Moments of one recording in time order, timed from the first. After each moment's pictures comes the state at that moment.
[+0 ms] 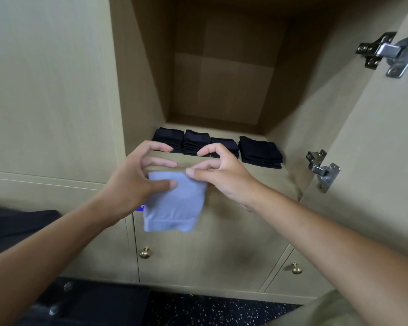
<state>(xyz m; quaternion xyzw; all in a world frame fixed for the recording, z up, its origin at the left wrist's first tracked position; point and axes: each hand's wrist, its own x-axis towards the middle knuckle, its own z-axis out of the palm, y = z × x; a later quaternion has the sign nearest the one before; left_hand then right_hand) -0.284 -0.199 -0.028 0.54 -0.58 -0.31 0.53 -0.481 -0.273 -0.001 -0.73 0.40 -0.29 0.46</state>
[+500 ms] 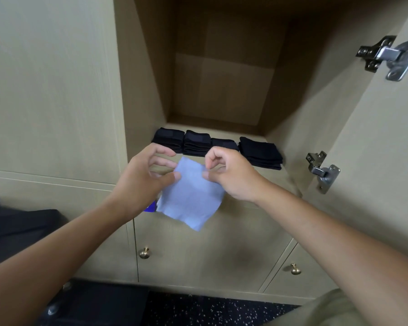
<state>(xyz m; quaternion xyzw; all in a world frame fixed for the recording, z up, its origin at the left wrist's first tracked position) -0.293 -0.210 -0.034 0.58 -0.54 -0.27 0.55 -0.489 -0.295 -0.005 -0.82 0.38 -0.29 0.31</state>
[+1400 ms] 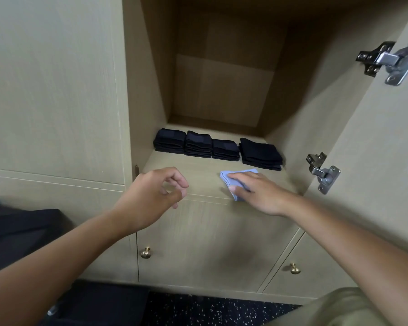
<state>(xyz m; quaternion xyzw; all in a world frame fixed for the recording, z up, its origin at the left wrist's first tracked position) -0.295 -0.196 -0.043 0.61 -0.64 -0.24 0.40 -0.551 -0.322 -0.035 -0.86 0.49 -0.04 0.13</state>
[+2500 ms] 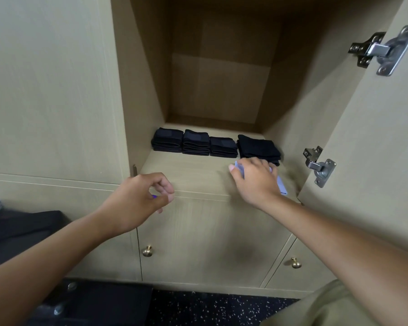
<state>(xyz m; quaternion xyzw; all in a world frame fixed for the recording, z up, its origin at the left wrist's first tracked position) -0.280 -0.184 -0.046 0.63 -0.65 -0.21 0.35 -0.527 -0.329 -0.054 -0.78 0.60 -0.20 -0.02</state>
